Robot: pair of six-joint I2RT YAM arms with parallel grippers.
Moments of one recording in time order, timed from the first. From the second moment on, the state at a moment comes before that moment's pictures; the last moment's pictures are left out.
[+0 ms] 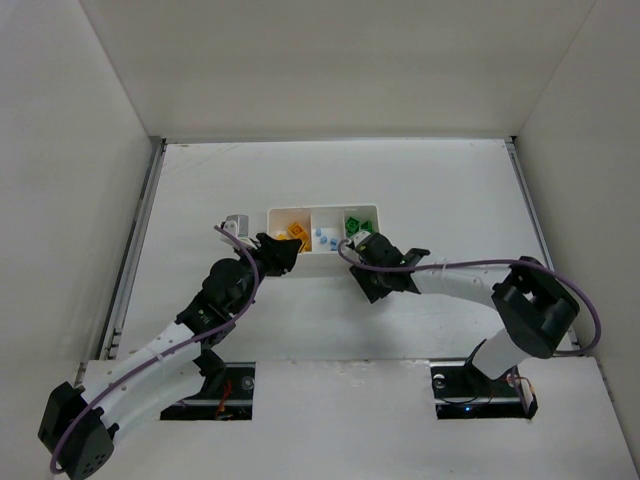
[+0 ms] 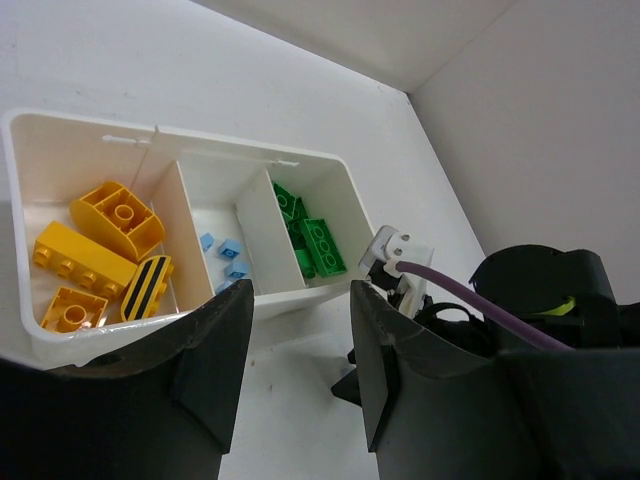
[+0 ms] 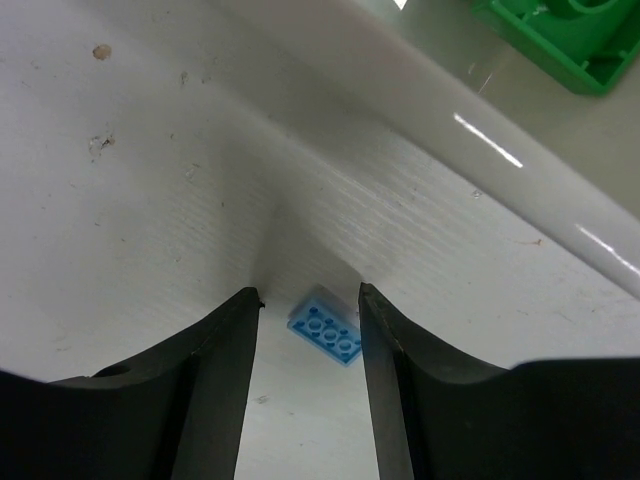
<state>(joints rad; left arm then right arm) -0.70 0.71 0.37 0.29 -0.24 -0.67 0.81 1.56 0.84 -0.36 0.14 0.14</state>
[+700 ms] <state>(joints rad) -0.71 0.71 0.37 0.29 -0.23 -0.67 0.94 1.51 0.79 -0.40 0.15 0.39</state>
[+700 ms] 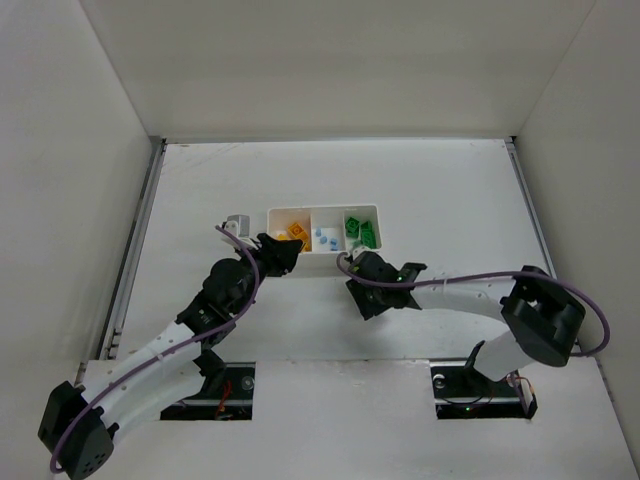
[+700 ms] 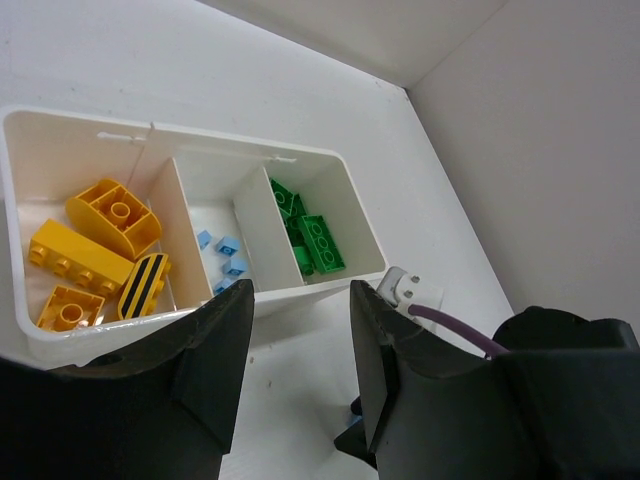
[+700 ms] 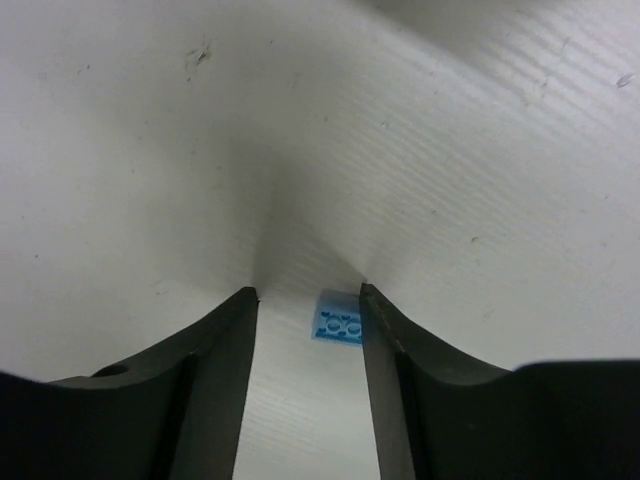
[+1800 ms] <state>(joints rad) -0.71 0.71 0.37 0.29 -0.22 -0.67 1.17 1.32 0.62 -0.58 0.50 1.28</state>
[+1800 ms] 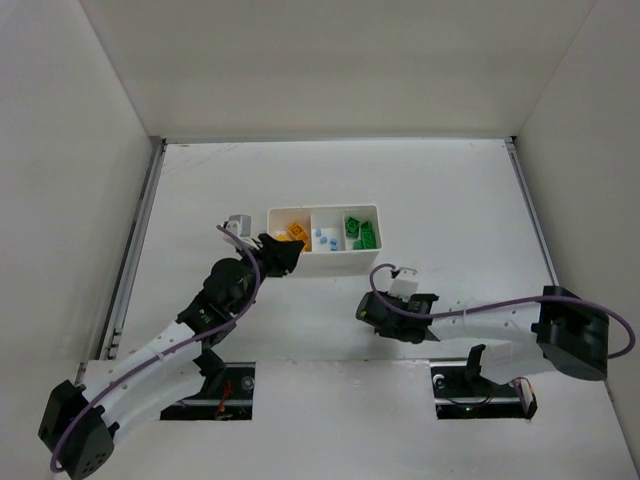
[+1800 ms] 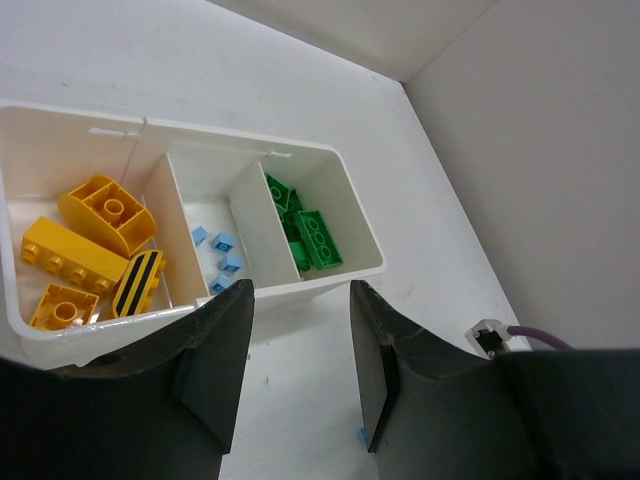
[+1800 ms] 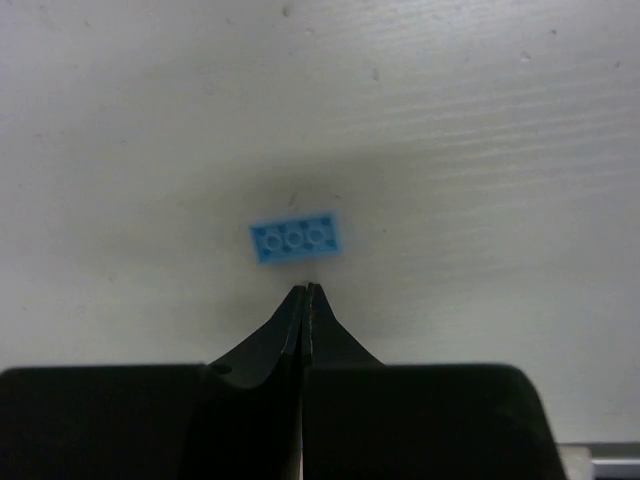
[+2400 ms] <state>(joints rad) -0.63 0.70 0.35 0.29 -0.14 -0.70 1.18 1.43 0.70 -0.73 0.63 1.49</state>
